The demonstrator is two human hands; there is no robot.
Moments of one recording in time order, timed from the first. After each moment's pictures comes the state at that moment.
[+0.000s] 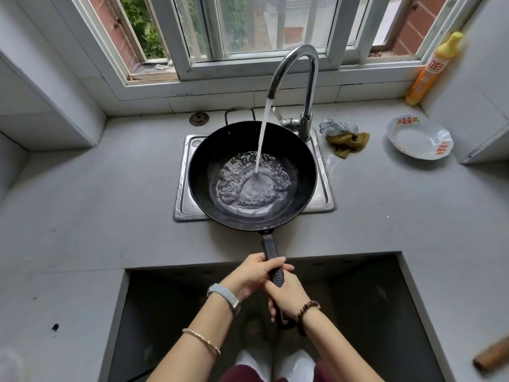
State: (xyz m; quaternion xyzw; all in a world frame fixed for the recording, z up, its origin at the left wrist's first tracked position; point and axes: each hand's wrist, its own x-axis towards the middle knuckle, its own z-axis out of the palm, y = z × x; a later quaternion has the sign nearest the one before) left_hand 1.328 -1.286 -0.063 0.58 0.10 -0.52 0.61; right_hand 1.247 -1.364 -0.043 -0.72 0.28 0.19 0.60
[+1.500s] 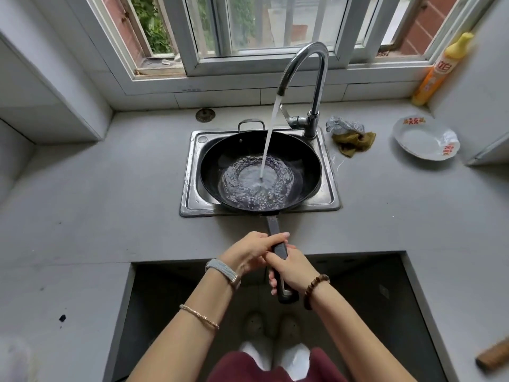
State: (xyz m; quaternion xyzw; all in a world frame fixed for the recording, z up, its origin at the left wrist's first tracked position) left_hand 1.360 -1.286 -0.033 0.60 0.10 -0.51 0.61; right_hand 1.279 -1.367 -0.009 -0.65 0.28 0.19 0.68
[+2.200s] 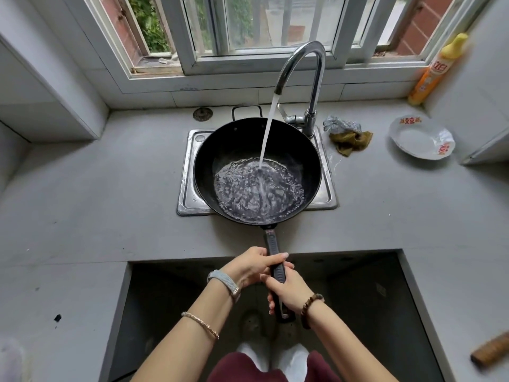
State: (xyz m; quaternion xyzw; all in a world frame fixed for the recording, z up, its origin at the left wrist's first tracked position) left_hand 1.336 -1.278 -0.054 0.58 0.09 -0.56 0.58; right_hand 1.246 -1.361 -0.043 -0.69 0.28 0.21 0.64
